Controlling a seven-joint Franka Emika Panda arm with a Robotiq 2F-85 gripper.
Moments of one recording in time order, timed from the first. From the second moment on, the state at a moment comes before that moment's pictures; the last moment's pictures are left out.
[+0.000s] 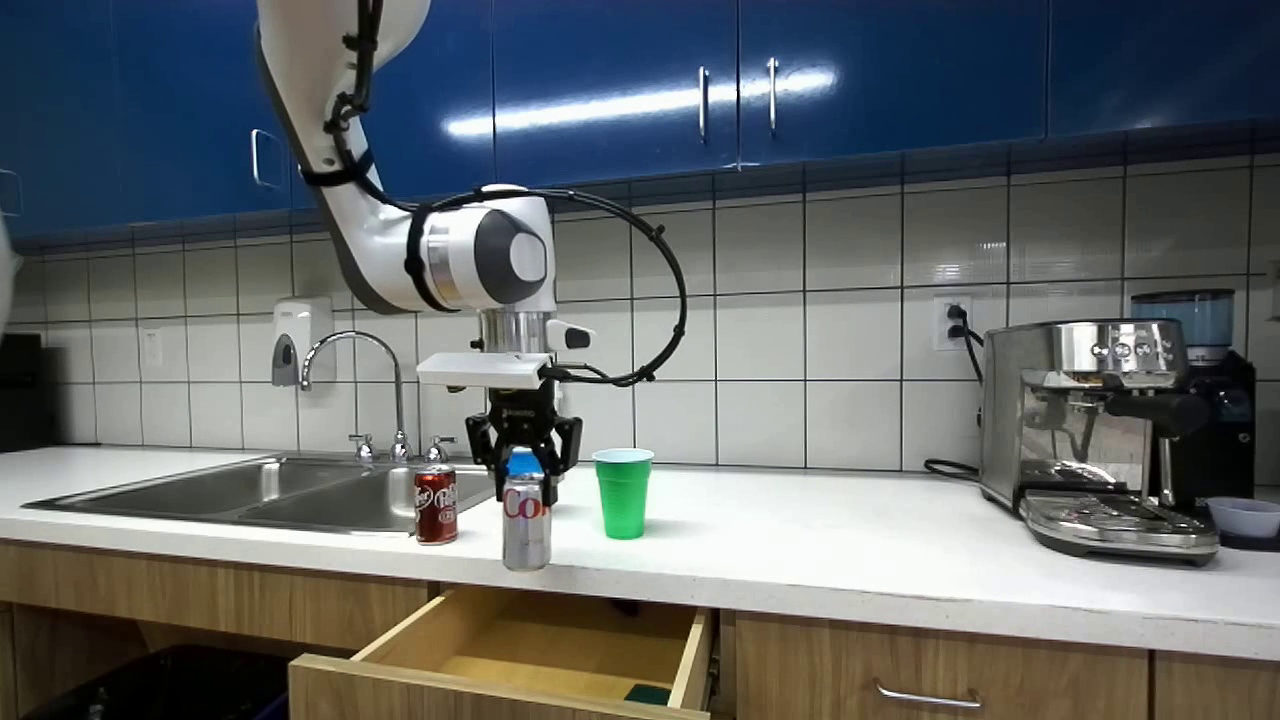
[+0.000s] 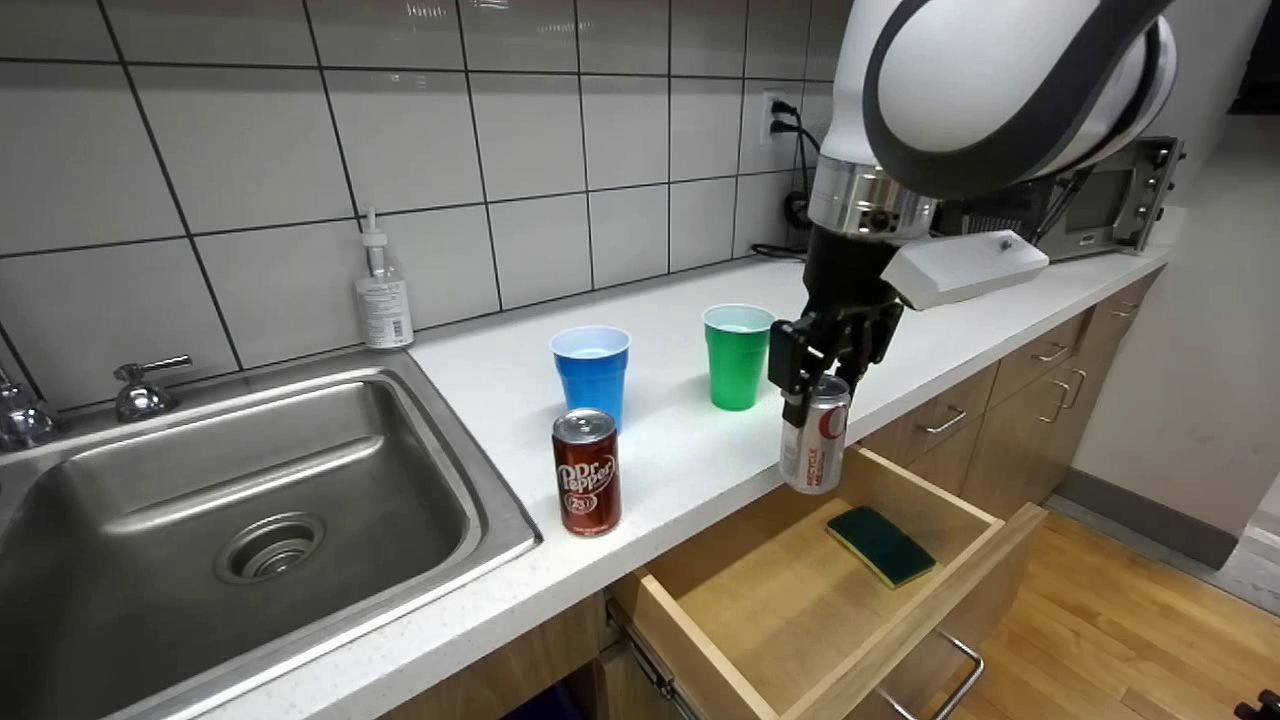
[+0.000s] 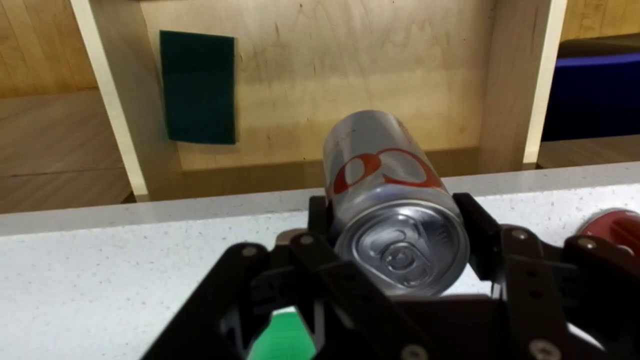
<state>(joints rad) 0.02 0.09 -0.02 -2.32 0.01 2.52 0.02</state>
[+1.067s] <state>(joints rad) 0.01 0.27 -0.05 -2.39 0.01 2.76 0.06</state>
